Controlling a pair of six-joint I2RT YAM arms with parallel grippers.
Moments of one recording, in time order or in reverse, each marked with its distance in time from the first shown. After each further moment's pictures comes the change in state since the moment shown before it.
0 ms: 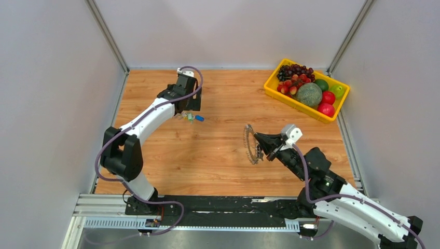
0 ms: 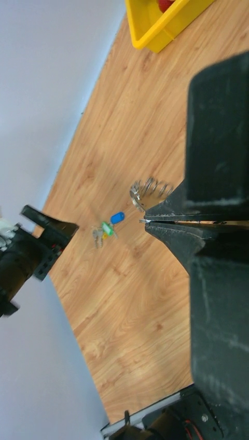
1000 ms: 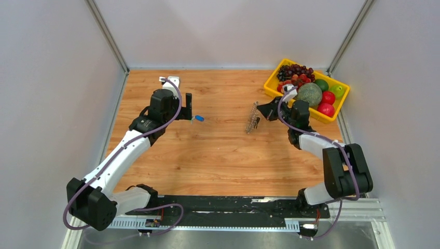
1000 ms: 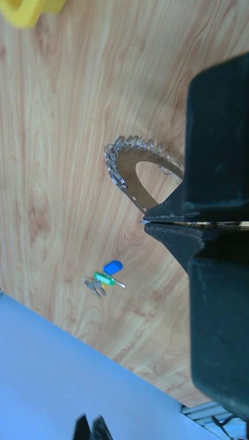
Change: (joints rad) left arm 0.000 -0.544 -0.366 0.193 0.158 0.076; right arm -0.761 1.026 0.185 0.556 -0.658 0.483
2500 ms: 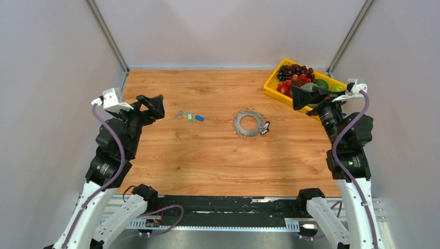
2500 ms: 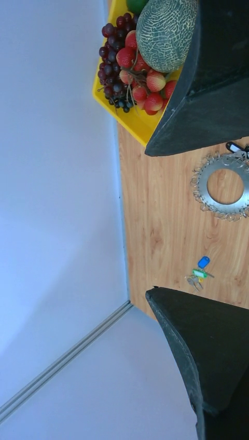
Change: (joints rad) left arm -0.003 -0.484 -0.007 0.001 -0.180 -0.255; right arm -0.107 -0.718 0.335 -0.750 0.330 -0.049
